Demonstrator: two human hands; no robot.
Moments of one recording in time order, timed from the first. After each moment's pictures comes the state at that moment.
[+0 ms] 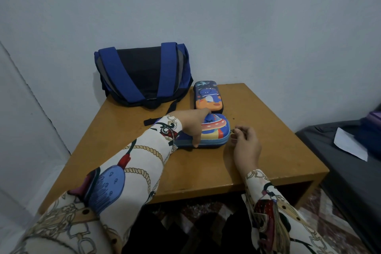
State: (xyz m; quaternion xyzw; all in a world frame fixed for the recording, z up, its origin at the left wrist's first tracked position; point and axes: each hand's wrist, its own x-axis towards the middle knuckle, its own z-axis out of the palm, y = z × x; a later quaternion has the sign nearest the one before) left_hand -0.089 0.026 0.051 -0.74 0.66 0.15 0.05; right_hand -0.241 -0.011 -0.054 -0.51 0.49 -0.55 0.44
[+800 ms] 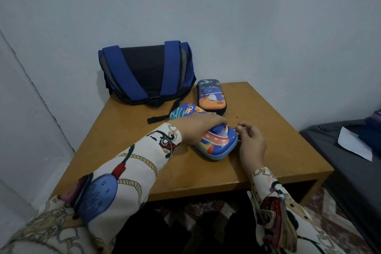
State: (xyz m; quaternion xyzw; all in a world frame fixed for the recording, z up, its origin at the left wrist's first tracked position) left_hand -0.084 0.040 0.030 -0.62 0.78 0.09 0.01; right_hand -0.244 -0.017 -0.059 -0.51 0.46 -0.55 0.48
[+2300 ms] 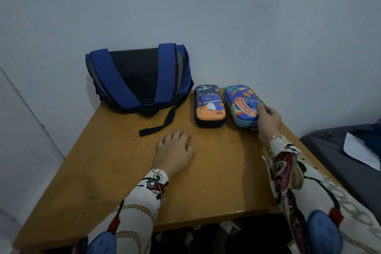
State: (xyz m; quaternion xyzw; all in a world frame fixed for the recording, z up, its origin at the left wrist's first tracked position) left_hand -0.048 0.028 -0.061 -0.80 0.57 0.02 -0.18; right_hand -0.243 -0.150 -0.020 -0.42 0.53 -0.53 0.51
